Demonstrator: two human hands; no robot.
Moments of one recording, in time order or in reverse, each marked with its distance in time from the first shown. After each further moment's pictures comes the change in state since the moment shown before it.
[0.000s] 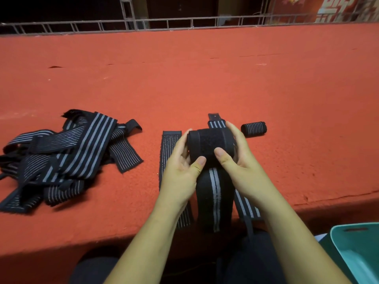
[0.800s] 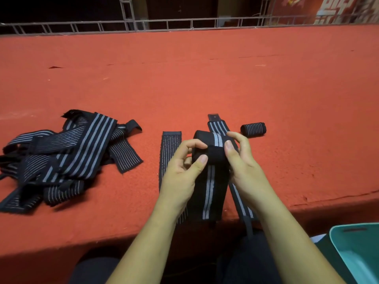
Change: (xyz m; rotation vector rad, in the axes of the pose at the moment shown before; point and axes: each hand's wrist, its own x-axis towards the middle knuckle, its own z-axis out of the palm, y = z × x) left_hand -0.006 0.005 -0.002 0.092 -0.065 0.086; right_hand 0.001 0.010 0.005 0.078 0.125 0.155
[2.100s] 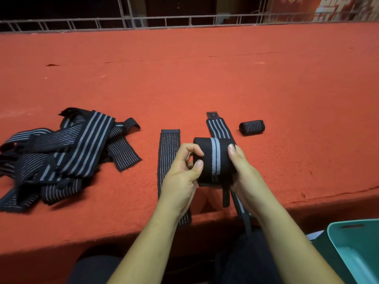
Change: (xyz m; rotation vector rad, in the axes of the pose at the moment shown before) left_hand -0.005 -0.012 0.004 -0.250 -0.034 -0.135; right_hand -0.001 0.027 -0.003 0.215 -0.107 0.119
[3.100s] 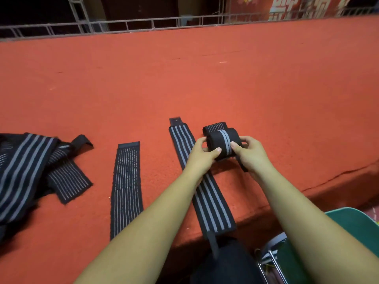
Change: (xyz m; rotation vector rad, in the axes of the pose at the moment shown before) left_hand 0.147 -0.126 0.089 0.338 0.015 -0.379; right_hand 0.085 0.016 -0.167 -0.279 0.552 0.008
